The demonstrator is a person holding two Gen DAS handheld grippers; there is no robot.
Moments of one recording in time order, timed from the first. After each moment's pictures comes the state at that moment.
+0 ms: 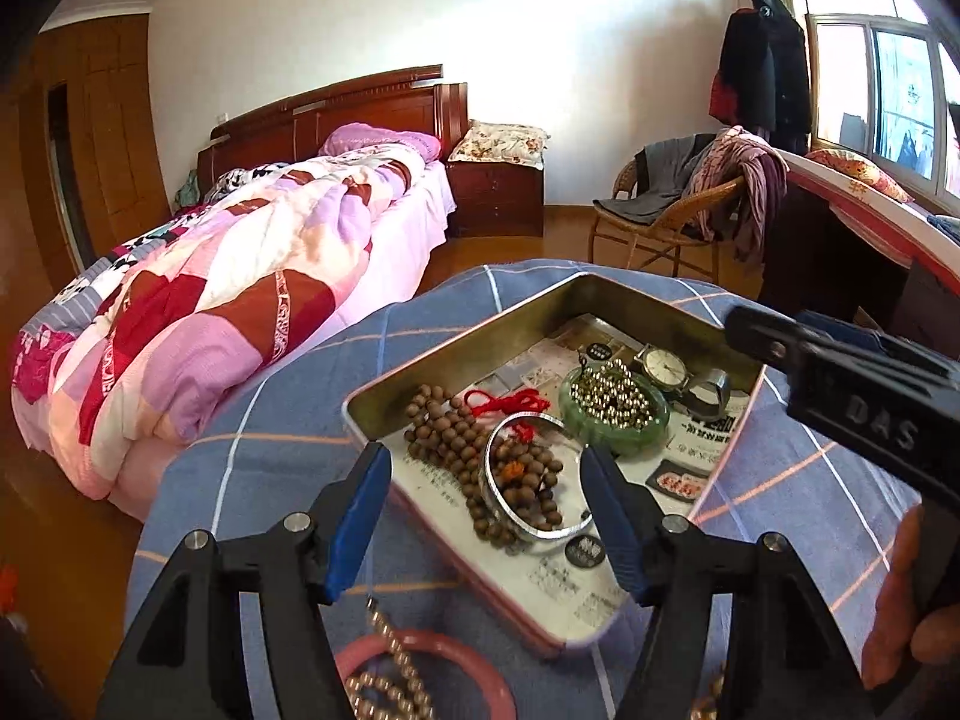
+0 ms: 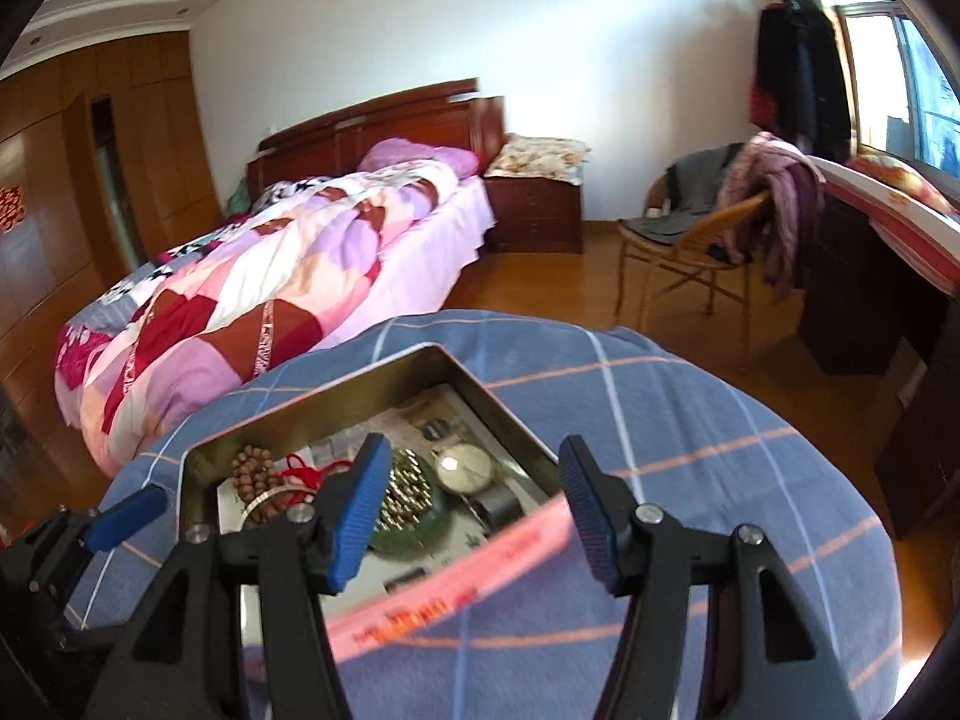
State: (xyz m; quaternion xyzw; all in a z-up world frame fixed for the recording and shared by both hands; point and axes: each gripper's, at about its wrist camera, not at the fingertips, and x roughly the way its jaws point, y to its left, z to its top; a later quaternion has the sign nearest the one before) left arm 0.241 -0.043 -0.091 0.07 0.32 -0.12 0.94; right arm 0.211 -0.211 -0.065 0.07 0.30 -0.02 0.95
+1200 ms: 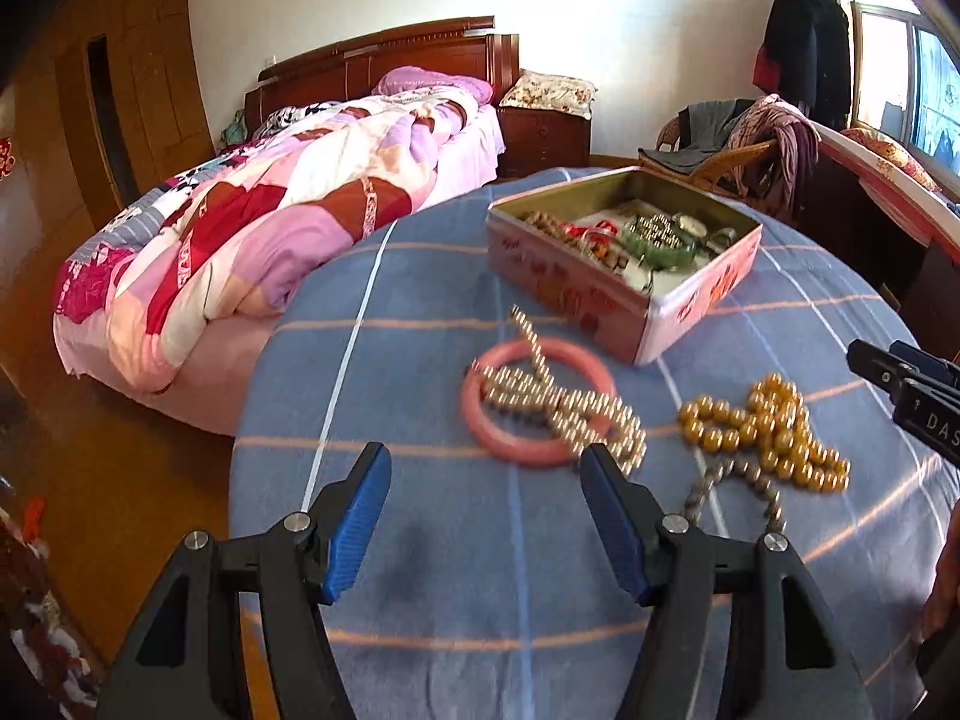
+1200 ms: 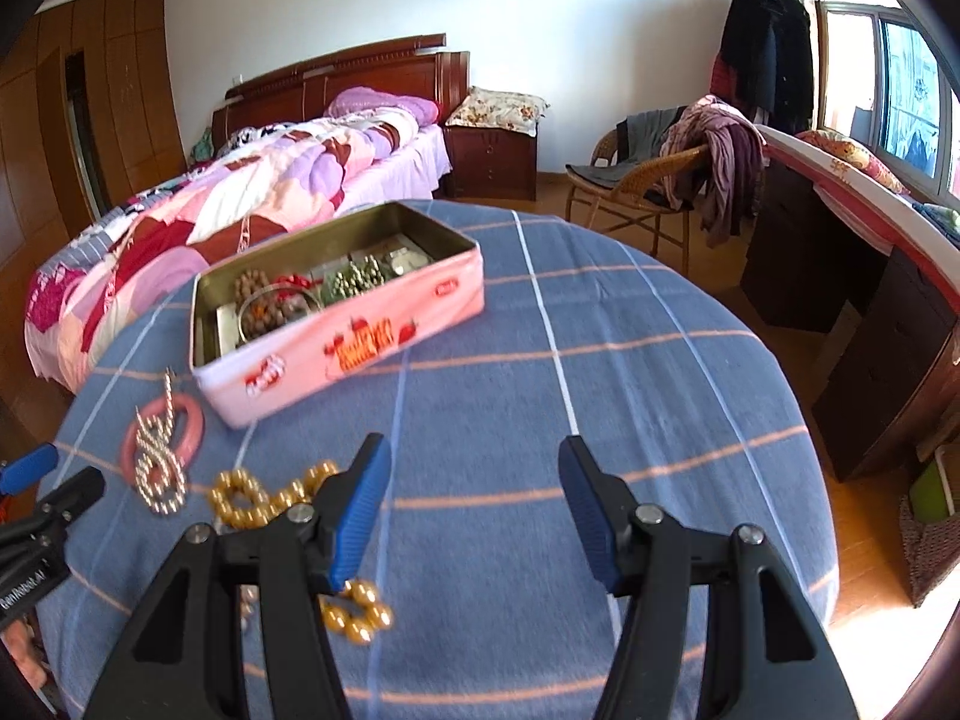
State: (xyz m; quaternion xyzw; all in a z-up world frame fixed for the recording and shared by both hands) left arm 0.134 0.031 -0.108 0.06 0.38 -0.07 0.92; right arm 0.099 -0.208 -0.092 0.03 0.36 -0.06 0.93
